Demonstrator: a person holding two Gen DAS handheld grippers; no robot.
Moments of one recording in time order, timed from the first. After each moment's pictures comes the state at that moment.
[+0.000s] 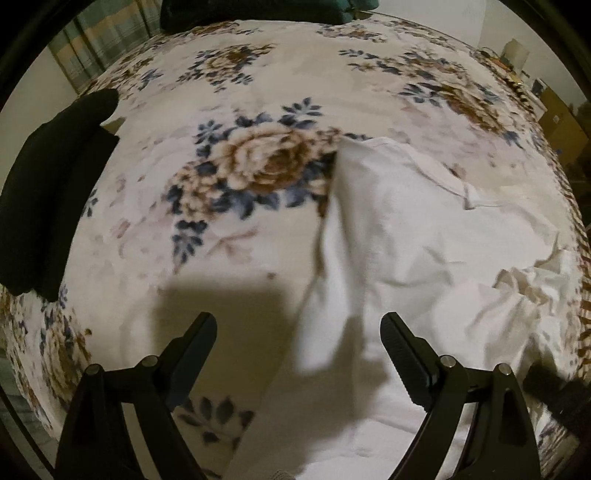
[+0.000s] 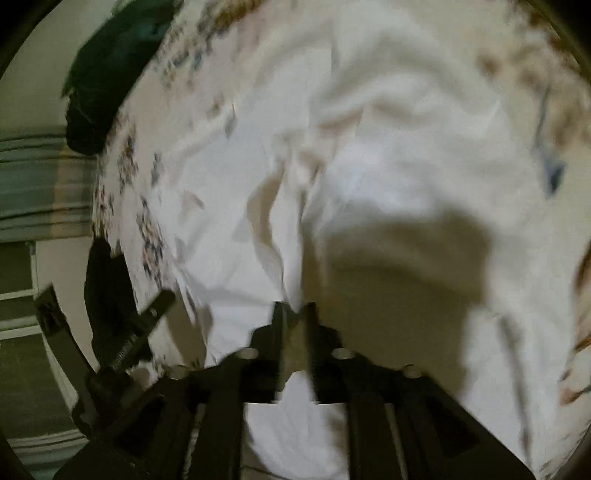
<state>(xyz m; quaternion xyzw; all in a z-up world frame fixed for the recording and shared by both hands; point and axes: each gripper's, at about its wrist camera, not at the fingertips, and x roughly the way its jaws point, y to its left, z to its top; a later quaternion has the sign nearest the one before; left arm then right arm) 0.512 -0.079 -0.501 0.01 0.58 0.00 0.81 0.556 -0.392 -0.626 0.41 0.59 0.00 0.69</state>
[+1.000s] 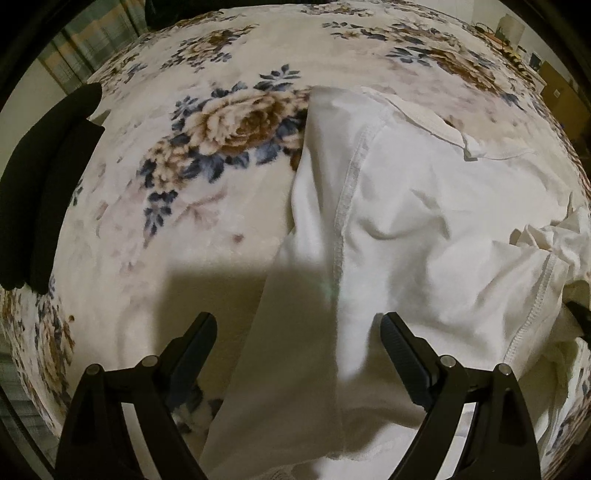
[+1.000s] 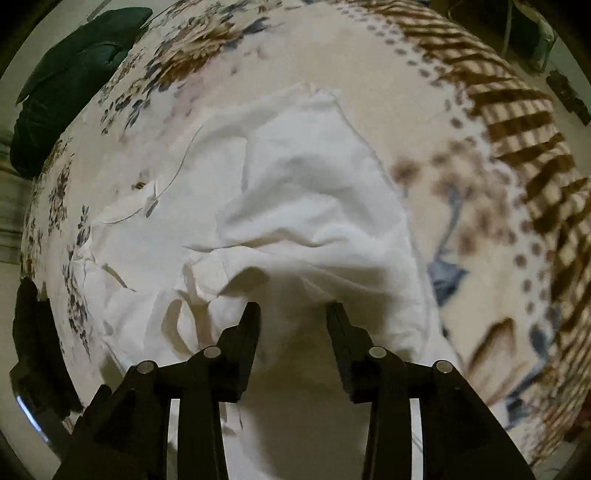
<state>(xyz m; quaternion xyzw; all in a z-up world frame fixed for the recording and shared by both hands) 0.500 -0.094 -0.532 0.04 0.60 0.00 0.80 0.577 -0.414 -0.623 0.30 0.60 -0.15 0.73</state>
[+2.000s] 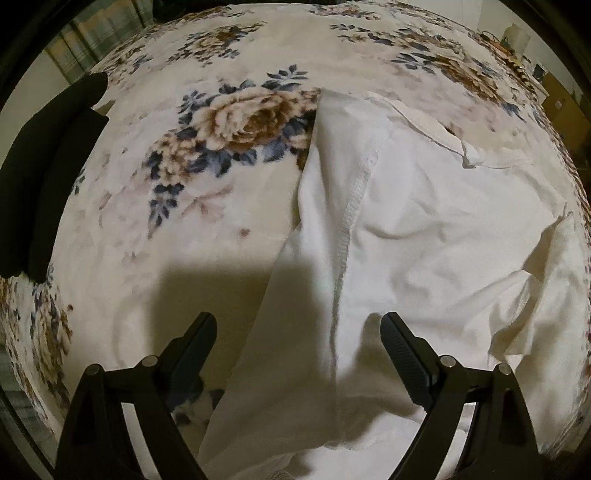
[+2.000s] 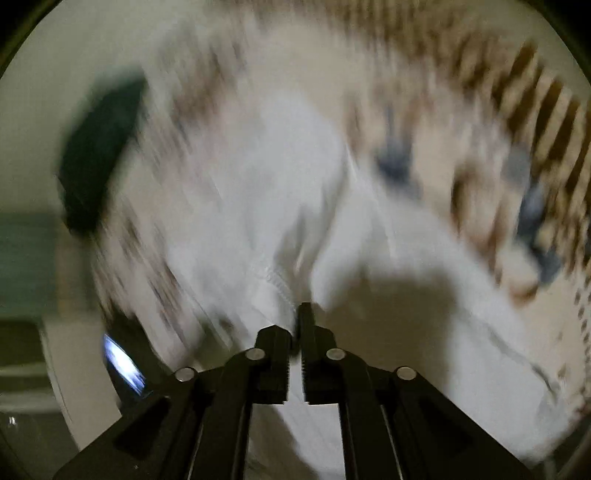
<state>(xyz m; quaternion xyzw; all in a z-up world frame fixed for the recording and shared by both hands) 0.499 -0.088 -0.527 0.02 0.60 0.01 0.80 0.478 -0.382 -0.596 0.45 0.63 -0.08 0.63</state>
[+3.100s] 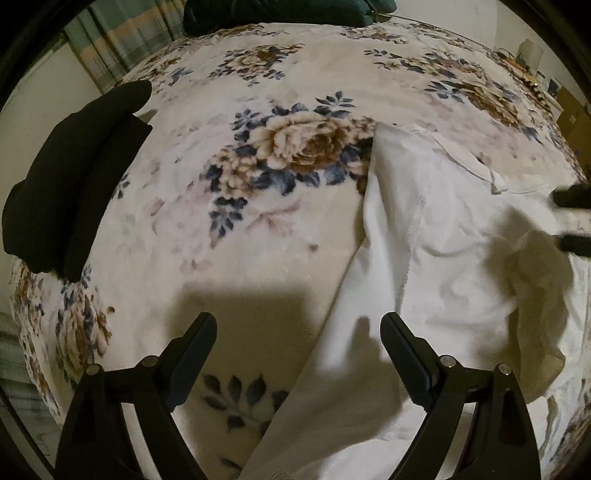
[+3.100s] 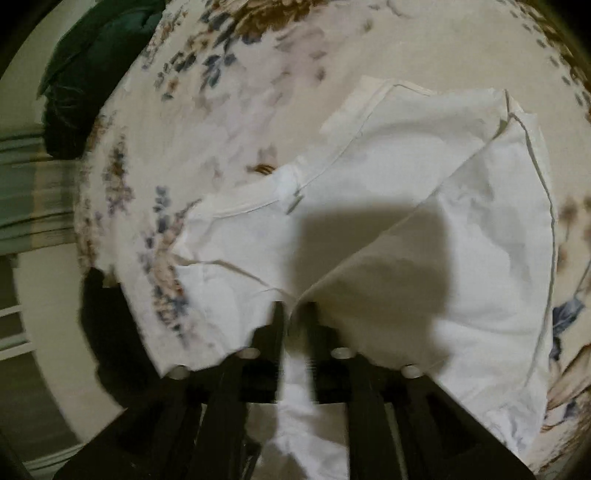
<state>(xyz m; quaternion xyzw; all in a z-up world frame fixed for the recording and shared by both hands) 0.488 -0.056 -0.508 0.03 0.57 0.05 0.82 0.681 -0.367 -0.596 0.40 0.63 0.00 0.66</state>
